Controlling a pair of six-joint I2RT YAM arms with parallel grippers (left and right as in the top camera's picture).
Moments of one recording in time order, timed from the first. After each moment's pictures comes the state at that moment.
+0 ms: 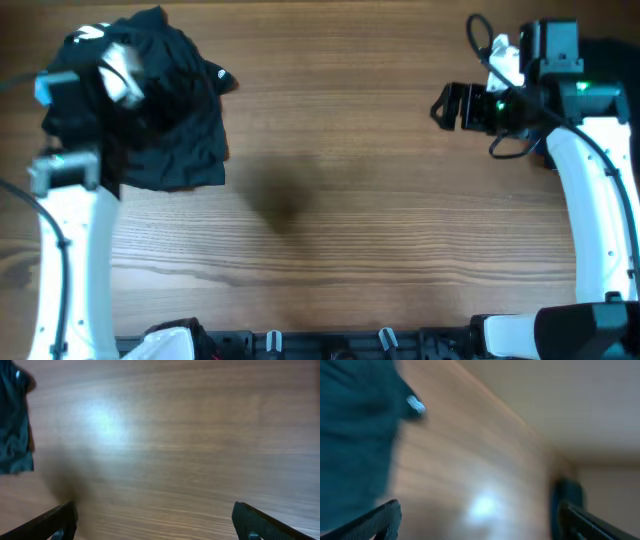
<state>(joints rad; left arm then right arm) 0.17 1.33 1.26 -0.66 0.46 -0.57 0.01 1.56 1.58 -1.17 -0.24 0.11</state>
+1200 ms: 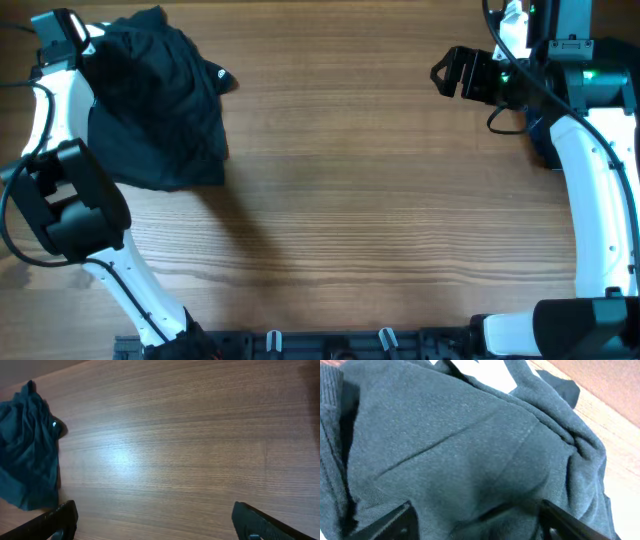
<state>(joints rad) 0.35 2.21 1.77 -0.47 0.07 -0.27 0.02 1.59 1.65 -1.03 -0.28 0.20</state>
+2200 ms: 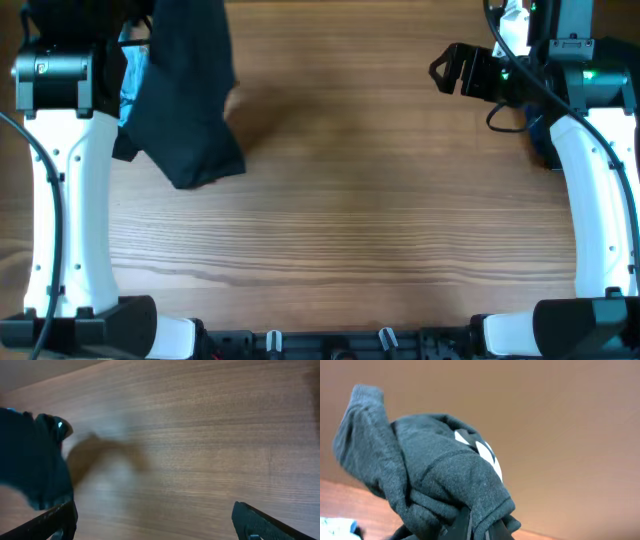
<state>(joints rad) -0.01 1.63 1.93 -0.50 0.04 -0.38 0.02 1.59 1.65 -1.01 -0.30 0.20</state>
